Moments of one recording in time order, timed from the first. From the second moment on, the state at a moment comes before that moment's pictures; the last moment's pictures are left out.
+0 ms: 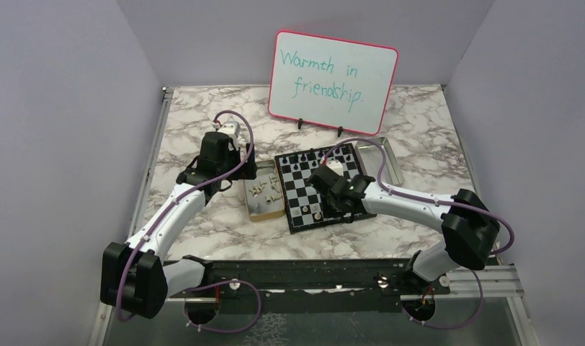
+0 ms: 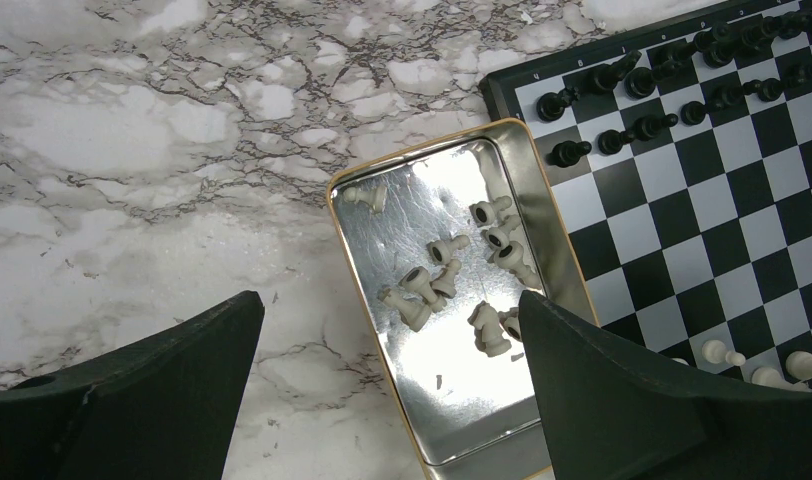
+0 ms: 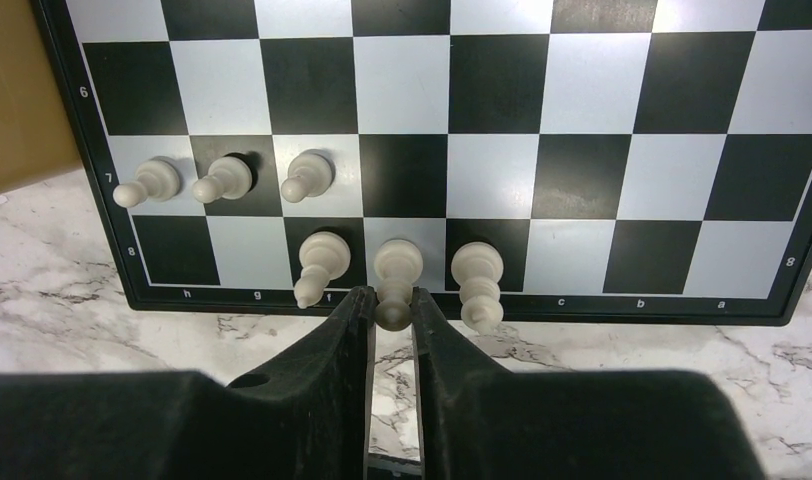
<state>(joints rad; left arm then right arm) -0.30 1.16 0.81 -0.32 0.01 -0.23 0.94 1.52 0.98 -0.61 0.28 0.69</state>
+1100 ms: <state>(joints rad) -0.30 1.16 0.82 -0.34 0.06 -0.23 0.94 1.48 1.11 -0.71 0.28 0.70</state>
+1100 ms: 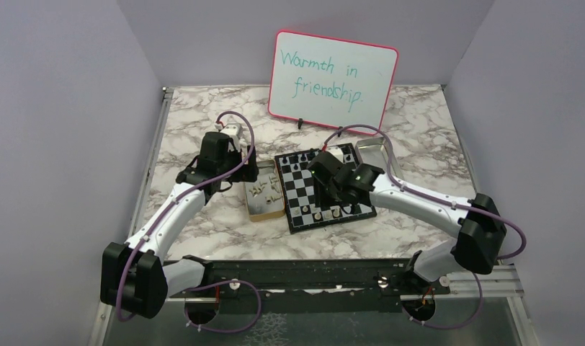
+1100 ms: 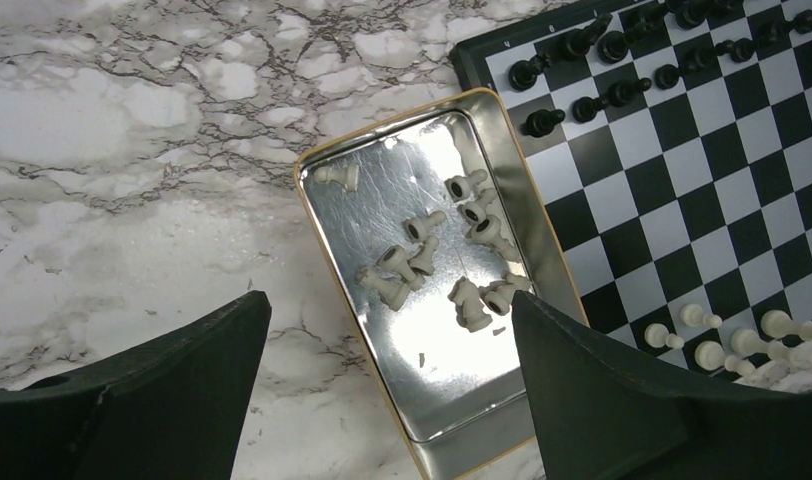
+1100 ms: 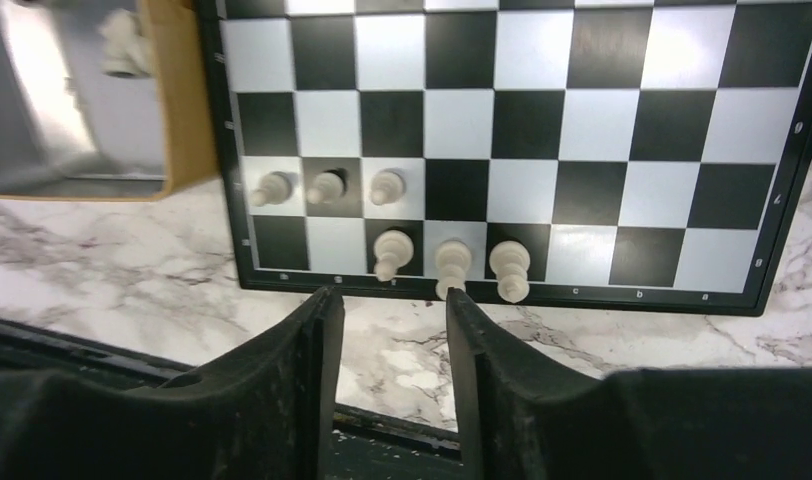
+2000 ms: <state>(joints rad) -0.46 1.52 1.05 -0.49 0.12 -0.10 0.94 1.08 0.98 -0.62 0.27 0.64</state>
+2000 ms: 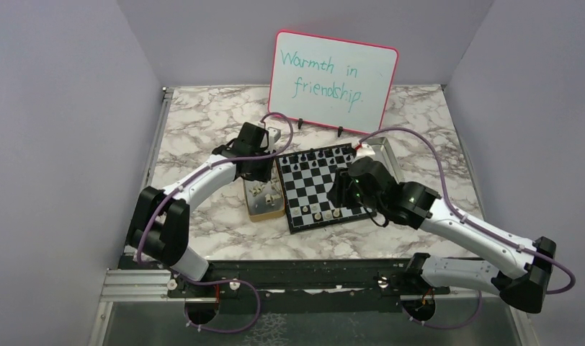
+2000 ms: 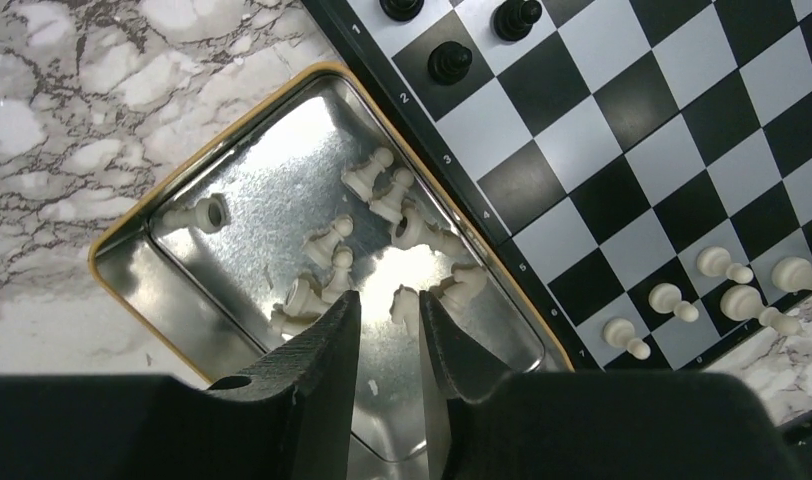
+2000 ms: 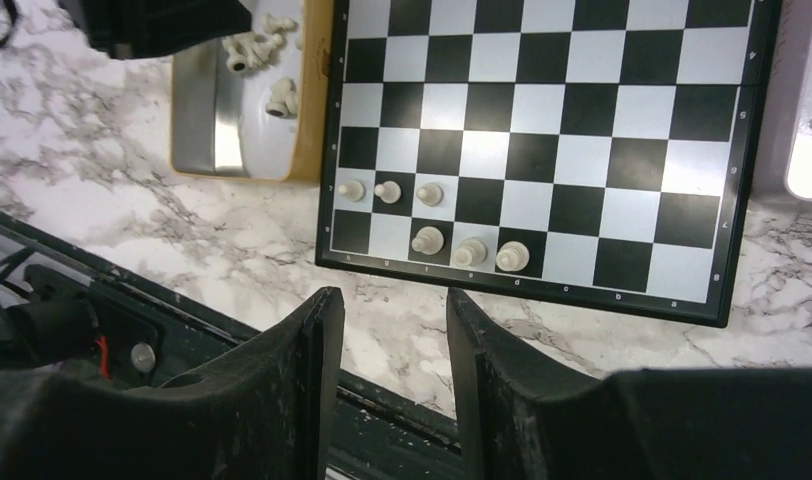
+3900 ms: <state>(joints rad) -0.46 1.61 1.10 -0.53 0.19 -0.14 0.94 0.93 0.89 -0.53 0.34 0.61</state>
